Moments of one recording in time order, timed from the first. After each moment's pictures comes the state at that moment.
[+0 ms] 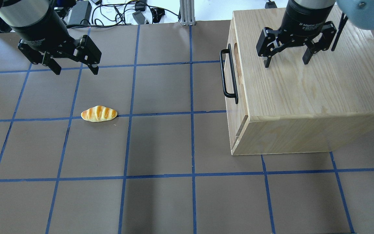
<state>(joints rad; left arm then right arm) -1.54 -1.56 -1.50 -1.63 1.57 0.07 1.60 -1.49 1.43 -1.47 -1.61 0.02</state>
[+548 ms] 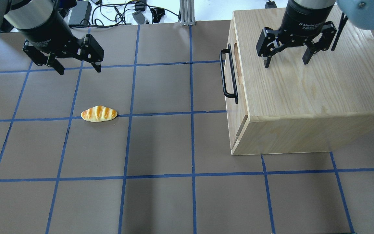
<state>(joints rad) -1.55 -1.59 -1.52 -1.55 1.55 -0.02 1.60 -1.49 1.43 -1.47 -1.61 0.02</state>
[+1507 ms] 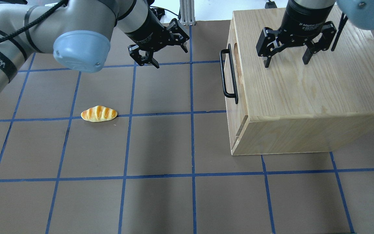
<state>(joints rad) -1.76 -1.81 -1.51 -1.19 1.20 -0.50 1.60 -1.49 1.43 -1.47 -1.61 0.02</state>
